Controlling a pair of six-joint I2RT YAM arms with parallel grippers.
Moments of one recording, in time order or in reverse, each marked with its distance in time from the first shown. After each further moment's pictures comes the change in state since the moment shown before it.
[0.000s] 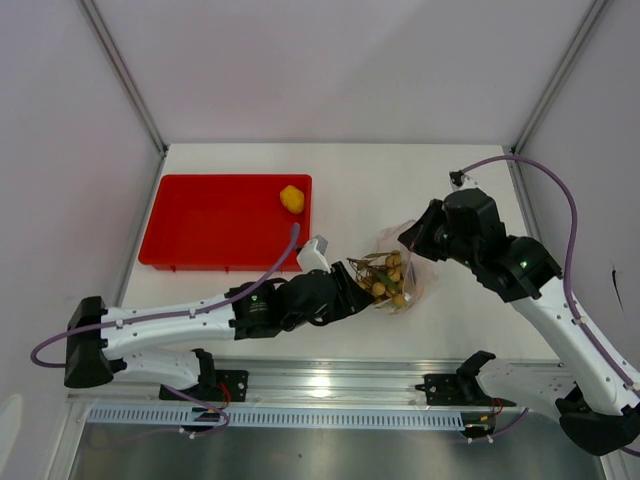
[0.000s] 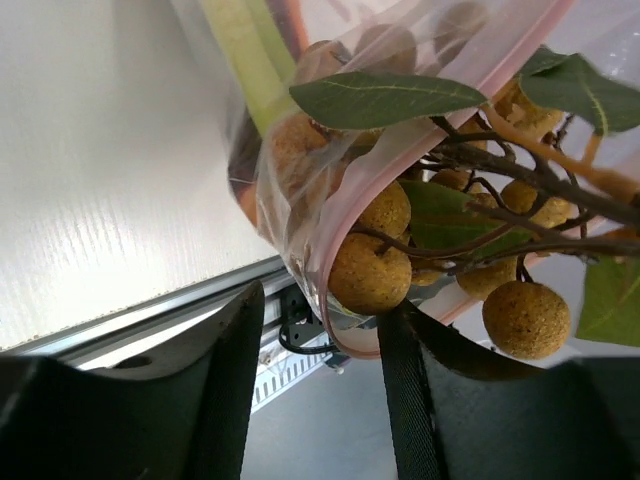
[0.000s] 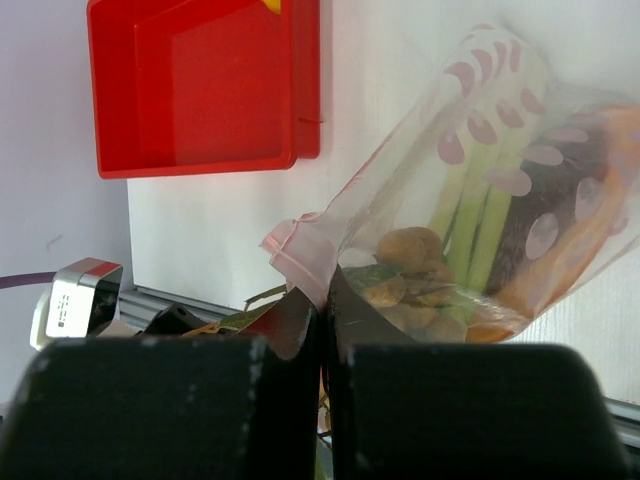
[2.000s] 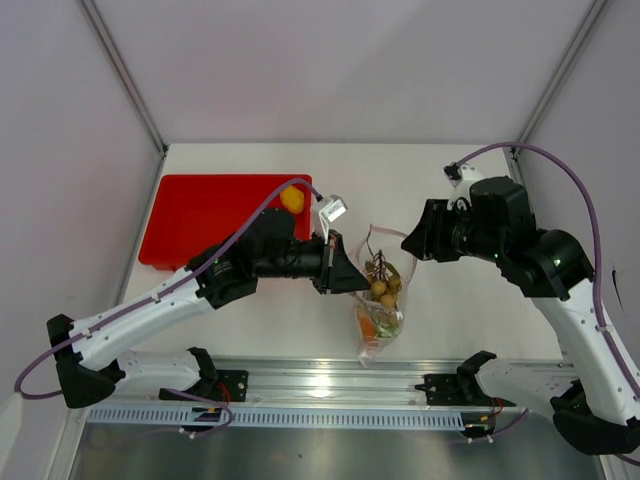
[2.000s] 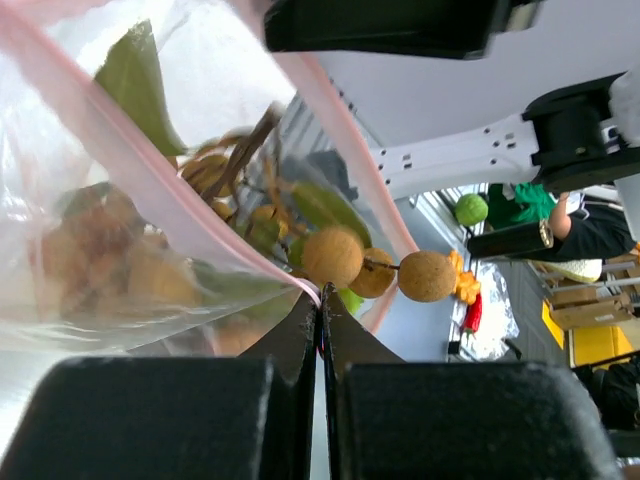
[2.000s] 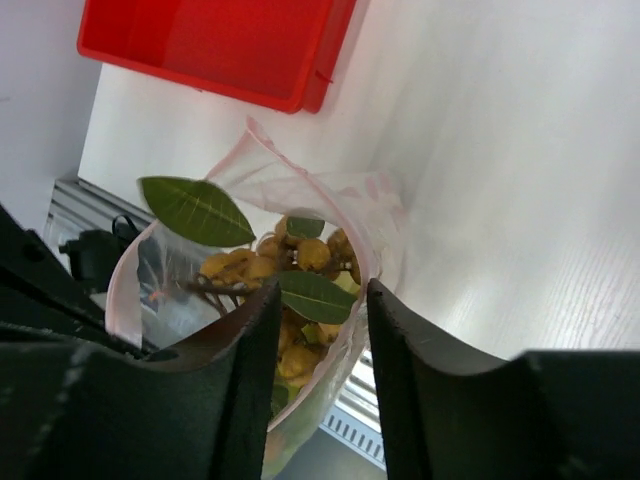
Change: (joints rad) left arm 0.270 -0.053 0.240 0.003 0.748 0.643; right arm -0.071 0.021 0.203 -0.198 -0.245 -0.364
